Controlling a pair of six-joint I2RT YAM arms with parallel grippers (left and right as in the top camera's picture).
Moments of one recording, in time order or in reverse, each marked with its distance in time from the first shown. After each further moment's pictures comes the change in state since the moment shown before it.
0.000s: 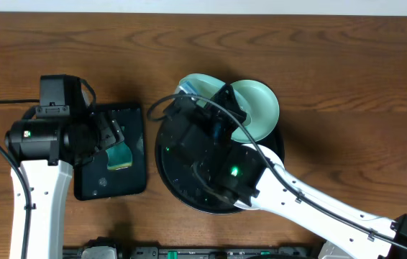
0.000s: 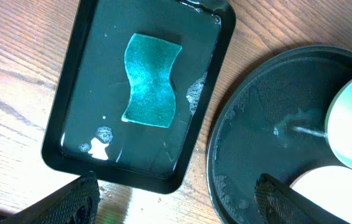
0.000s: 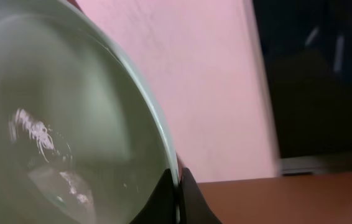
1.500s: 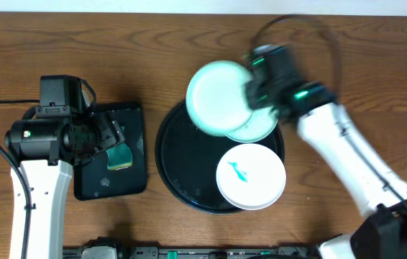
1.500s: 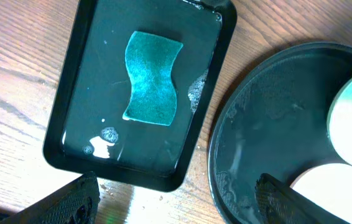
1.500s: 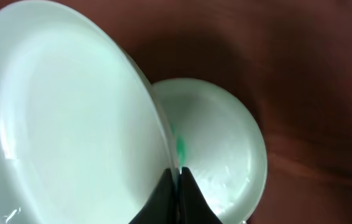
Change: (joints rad) left arm 0.000 0.000 0.000 -0.007 0.000 0.007; right arm -0.719 0.076 -0.005 -0.143 -1.252 0.741
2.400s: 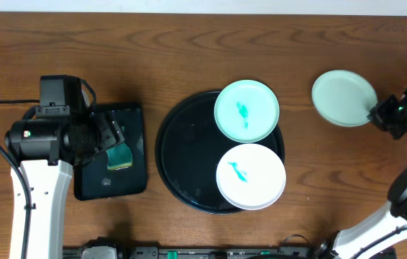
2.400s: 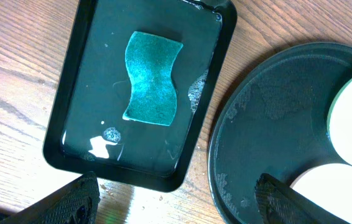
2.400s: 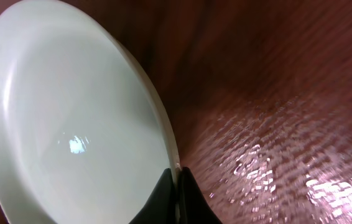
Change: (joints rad) left arm 0.000 0.000 0.000 0.000 0.000 0.000; right arm -0.909 0.346 -0.001 -0.063 -0.310 0.111
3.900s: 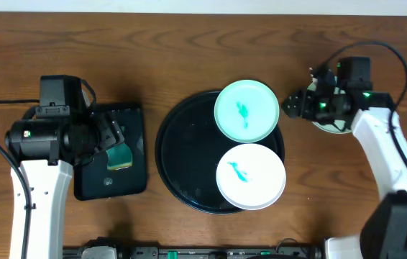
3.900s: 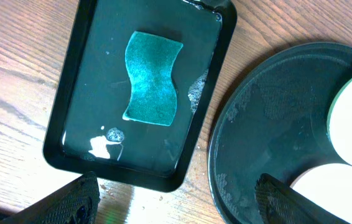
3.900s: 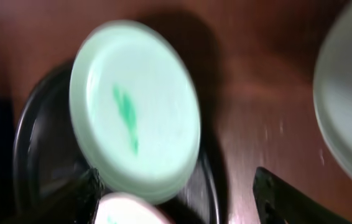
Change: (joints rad) left arm 0.000 0.000 0.000 -0.001 0.000 0.000; right arm 0.555 -0.347 -0.182 0.044 -0.059 -0.134
